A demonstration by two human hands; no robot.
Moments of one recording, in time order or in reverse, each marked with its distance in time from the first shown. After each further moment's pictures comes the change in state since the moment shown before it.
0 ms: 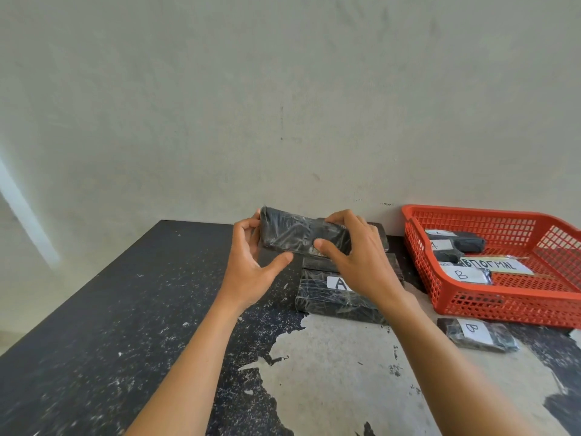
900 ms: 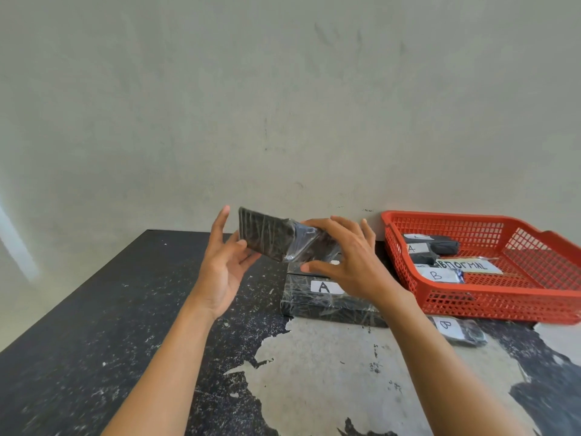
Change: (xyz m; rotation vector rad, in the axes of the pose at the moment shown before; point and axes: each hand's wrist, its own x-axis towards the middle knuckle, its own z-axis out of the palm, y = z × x) left_hand 0.002 0.024 -0.009 -0.539 0.022 -0.199; right_hand -0.004 0.005 -0.026 -0.169 -0.081 -0.203
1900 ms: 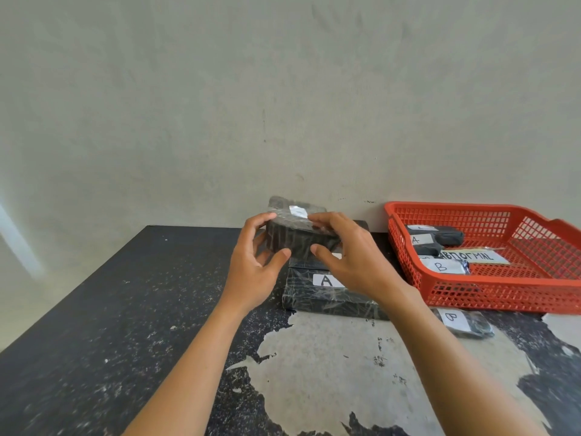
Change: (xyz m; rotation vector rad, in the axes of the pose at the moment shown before) left_hand -0.010 -0.021 0.032 0.574 -0.050 0.233; right_hand -0.001 -0.003 0.004 0.169 0.028 0.035
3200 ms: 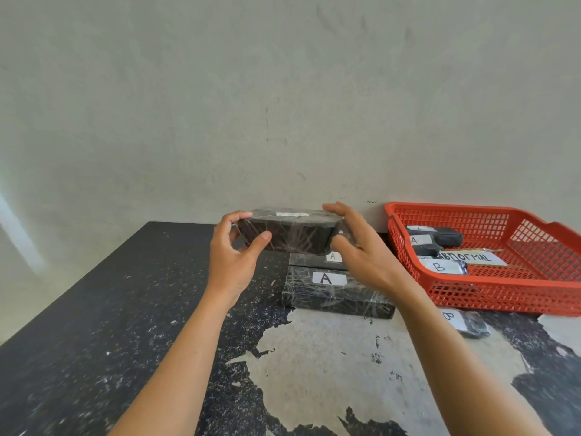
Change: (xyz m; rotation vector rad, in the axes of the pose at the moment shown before) left_hand 0.010 -0.009 -0.021 0.054 0.245 -0.105; right_hand -0.003 0.012 -0.011 0.243 -0.070 0.113
